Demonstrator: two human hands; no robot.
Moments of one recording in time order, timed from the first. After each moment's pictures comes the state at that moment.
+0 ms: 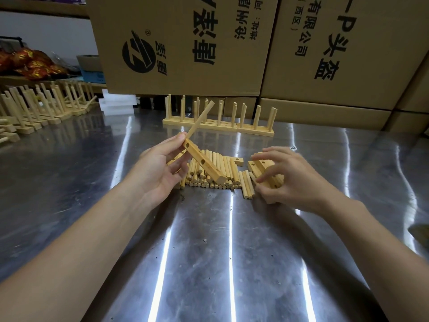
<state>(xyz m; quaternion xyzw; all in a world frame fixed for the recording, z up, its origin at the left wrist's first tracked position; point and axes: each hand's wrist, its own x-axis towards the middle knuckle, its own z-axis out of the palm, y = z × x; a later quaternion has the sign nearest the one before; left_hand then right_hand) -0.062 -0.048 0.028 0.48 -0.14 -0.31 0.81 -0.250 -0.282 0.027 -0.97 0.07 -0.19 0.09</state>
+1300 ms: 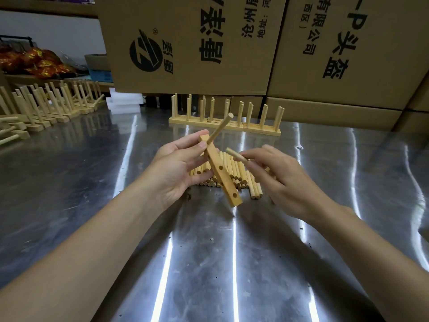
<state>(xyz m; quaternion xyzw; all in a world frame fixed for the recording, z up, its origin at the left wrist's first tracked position) -0.068 -0.056 0.025 0.49 -0.23 -0.32 0.78 -0.232 -0.243 0.022 -0.93 0.00 -0.27 0.23</state>
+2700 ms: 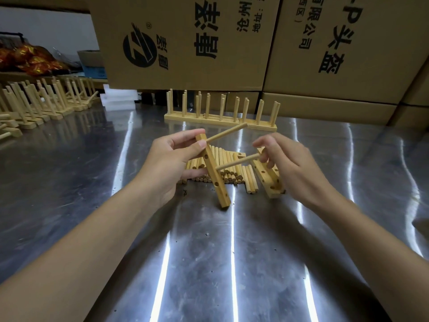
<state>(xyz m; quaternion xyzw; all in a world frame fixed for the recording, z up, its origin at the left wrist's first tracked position) -0.072 -0.057 0.023 0.57 -0.25 -0.23 0.75 -0.240 -0.255 0.025 -0.88 0.09 -0.34 0.31</state>
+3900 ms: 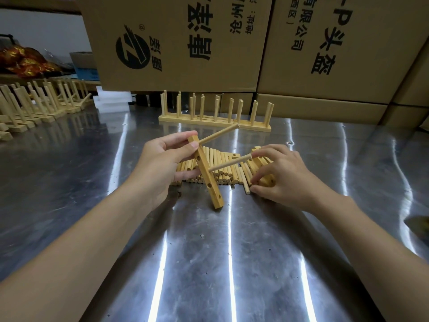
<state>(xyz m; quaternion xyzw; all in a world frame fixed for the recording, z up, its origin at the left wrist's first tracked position) -0.072 -0.055 0.024 0.58 -0.25 -0.22 0.75 -0.243 -0.291 0.009 -0.98 0.09 -0.17 0.05</state>
